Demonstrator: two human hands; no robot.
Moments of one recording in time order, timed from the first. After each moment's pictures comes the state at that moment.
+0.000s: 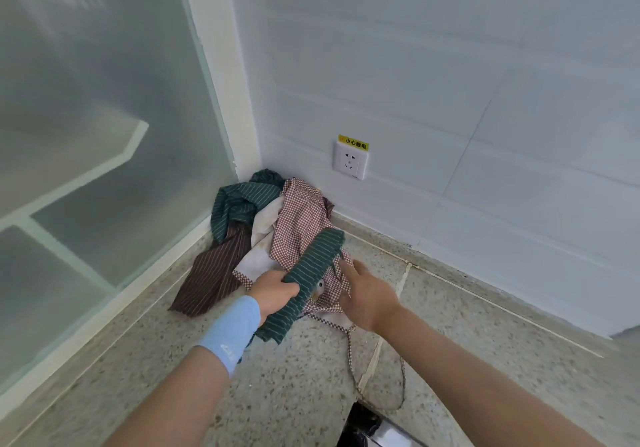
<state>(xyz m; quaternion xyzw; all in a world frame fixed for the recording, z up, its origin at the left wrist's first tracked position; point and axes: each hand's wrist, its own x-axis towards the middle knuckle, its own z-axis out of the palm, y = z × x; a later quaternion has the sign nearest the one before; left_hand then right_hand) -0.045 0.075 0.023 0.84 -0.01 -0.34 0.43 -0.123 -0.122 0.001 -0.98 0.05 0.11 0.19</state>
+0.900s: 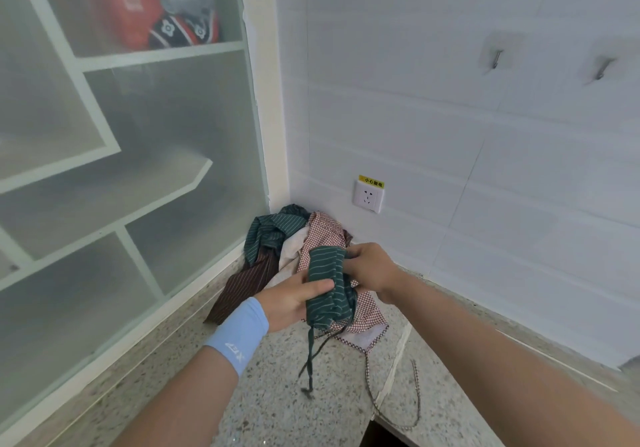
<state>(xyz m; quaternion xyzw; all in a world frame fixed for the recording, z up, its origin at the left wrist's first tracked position) -0.102 0.114 0.108 0.57 -0.15 -0.43 0.68 -0.118 -0.071 0.125 -0.81 0.13 0.07 0.57</state>
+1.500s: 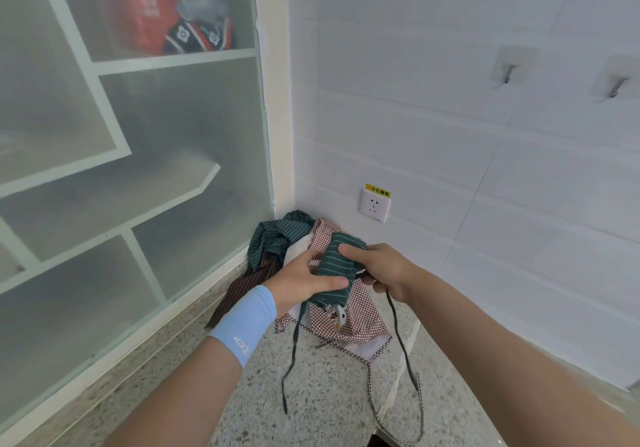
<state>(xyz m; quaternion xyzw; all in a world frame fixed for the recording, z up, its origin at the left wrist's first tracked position) -0.071 0.110 0.122 0.72 -0.13 -0.30 0.61 -0.109 -0.076 0.151 -0.77 0.16 0.12 0.60</state>
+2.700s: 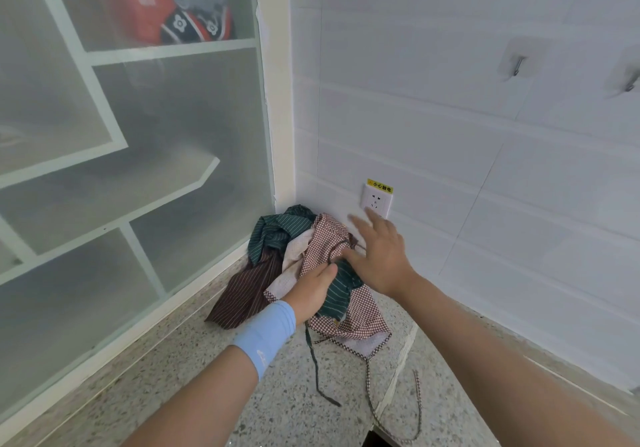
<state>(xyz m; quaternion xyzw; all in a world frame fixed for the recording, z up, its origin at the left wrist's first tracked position) -0.094 0.082 0.110 0.80 -0.11 -0.24 0.54 -0.101 -0.084 0.131 -0.97 0.03 -0.12 0.21</state>
